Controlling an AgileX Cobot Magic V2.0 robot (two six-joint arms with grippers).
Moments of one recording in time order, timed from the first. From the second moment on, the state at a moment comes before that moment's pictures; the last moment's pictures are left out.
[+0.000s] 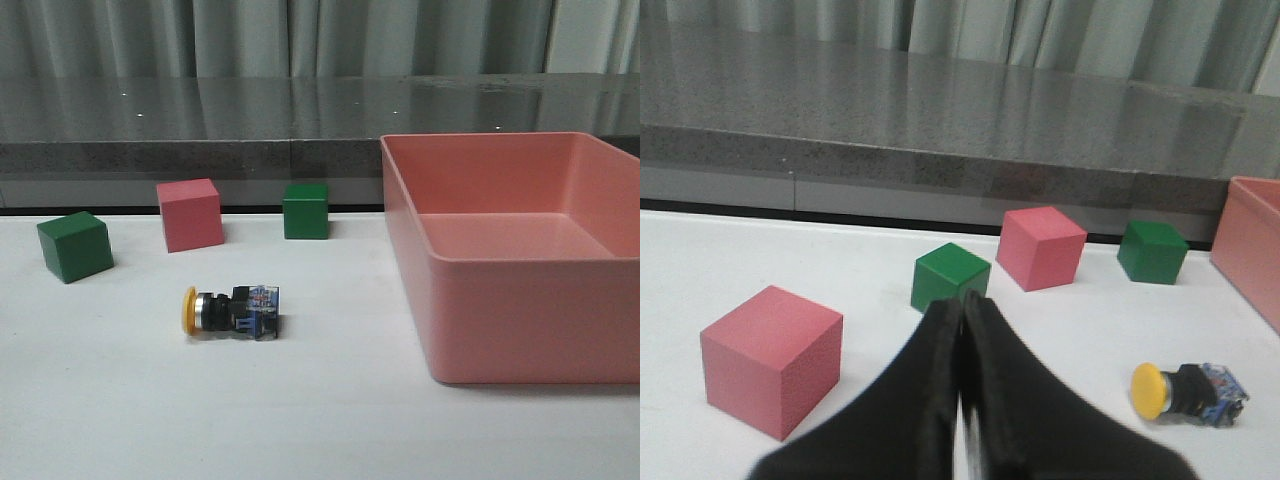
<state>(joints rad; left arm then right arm) -0.06 0.05 -0.12 -0.23 0.25 0.09 -0.05 0.51 -0.42 0.29 0.16 -0.47</state>
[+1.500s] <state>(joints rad) -0.06 1.56 -0.99 -1.15 0.96 1.67 -0.05 0.51 -0.42 0.33 0.16 -0.47</state>
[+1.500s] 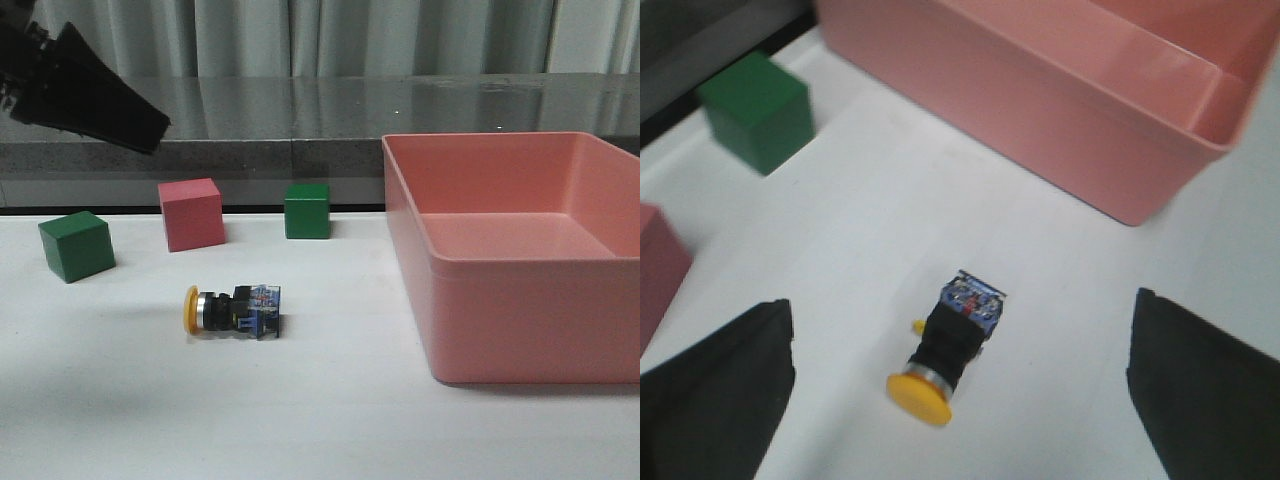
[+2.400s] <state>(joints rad) -0.06 1.94 -1.00 -1.39 1.07 2.29 -0.05 0.51 -0.42 0.33 0.16 -0.47</state>
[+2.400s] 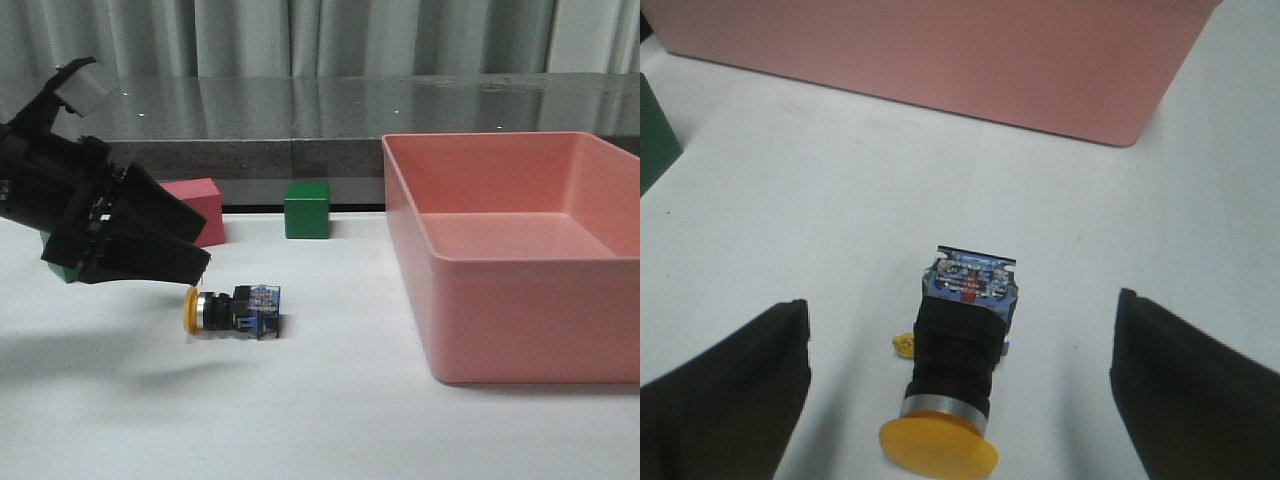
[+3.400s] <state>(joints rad) -0.08 2.12 -1.00 -1.47 1.05 2.50 -0.05 0.51 -0.41 0.33 0.16 -0.47</state>
